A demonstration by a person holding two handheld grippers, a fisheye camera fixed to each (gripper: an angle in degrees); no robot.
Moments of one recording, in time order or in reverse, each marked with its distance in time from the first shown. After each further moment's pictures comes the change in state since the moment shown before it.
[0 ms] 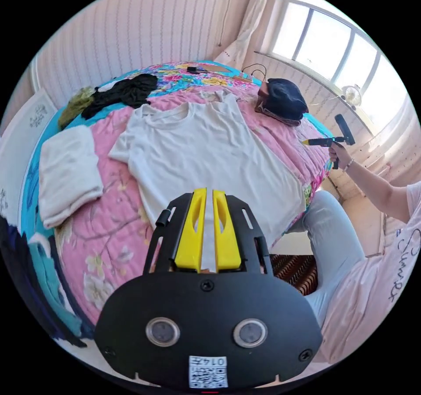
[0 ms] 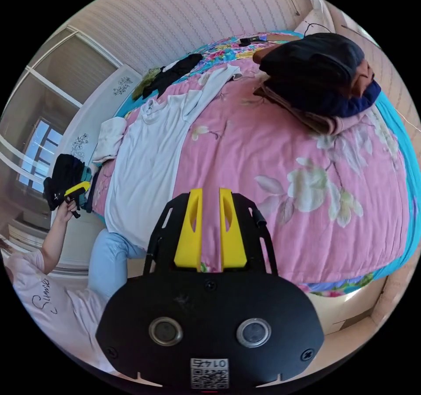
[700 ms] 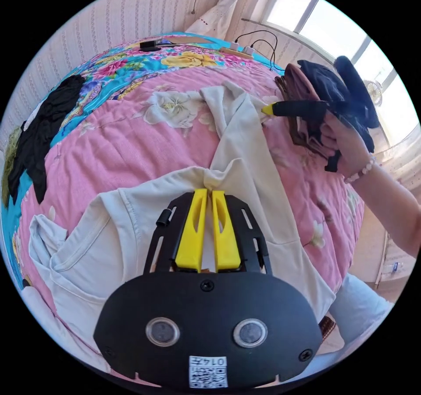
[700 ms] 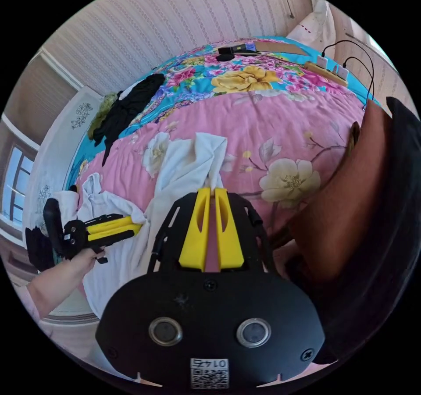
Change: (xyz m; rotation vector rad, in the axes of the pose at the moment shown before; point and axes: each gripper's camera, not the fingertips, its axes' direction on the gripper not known) left arm 0.009 -0.294 0.364 -0.160 0.063 0.060; right arm 0.053 -0.263 0.078 0.074 0.113 0.082
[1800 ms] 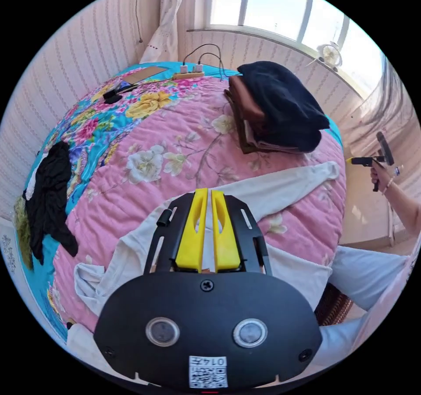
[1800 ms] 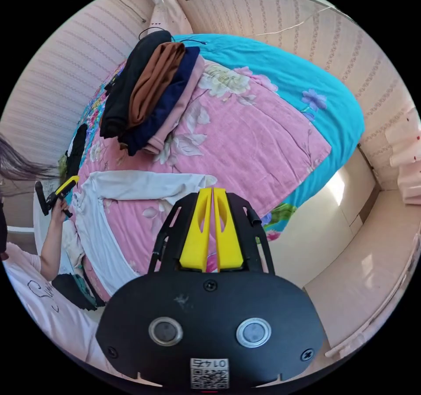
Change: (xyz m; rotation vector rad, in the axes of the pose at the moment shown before) left arm 0.136 -0.094 0.097 0.010 0.113 0.337; right arm 0.261 0.364 -0.261 -0.029 0.176 0.648
